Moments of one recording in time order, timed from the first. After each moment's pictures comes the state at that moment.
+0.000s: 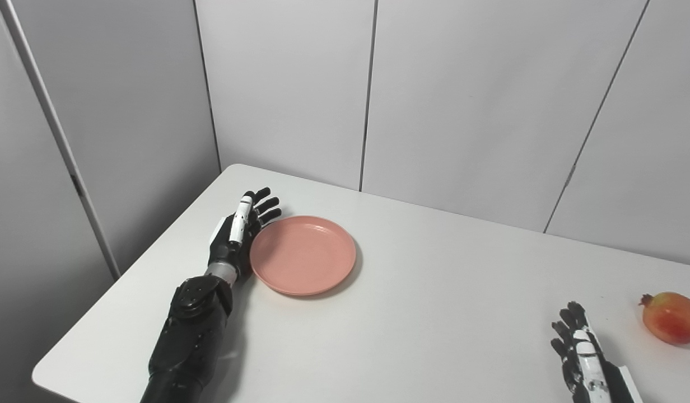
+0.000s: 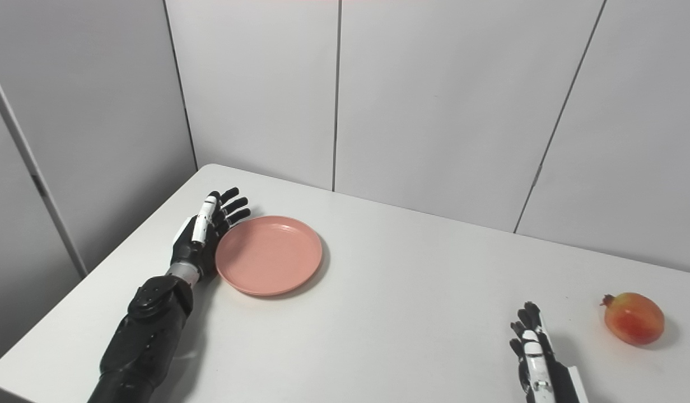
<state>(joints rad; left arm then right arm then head) -0.39 0.26 0.27 0.45 -0.35 0.10 -0.09 -0.02 -0.08 0.04 -0.18 0.10 0.17 0.14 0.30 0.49</state>
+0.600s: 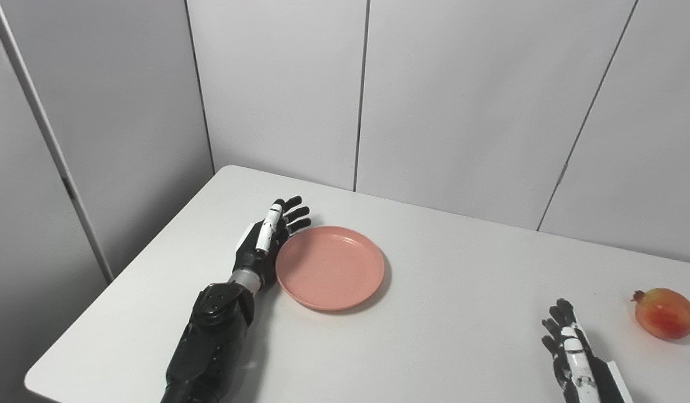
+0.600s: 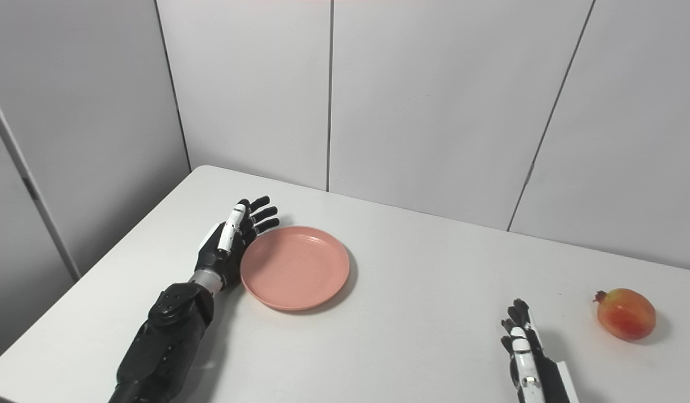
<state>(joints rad) -0.38 0.19 0.19 0.36 -0.32 0.15 -0.09 -0.02 -0.07 0.05 -0.18 0.07 0.17 0.14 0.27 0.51</state>
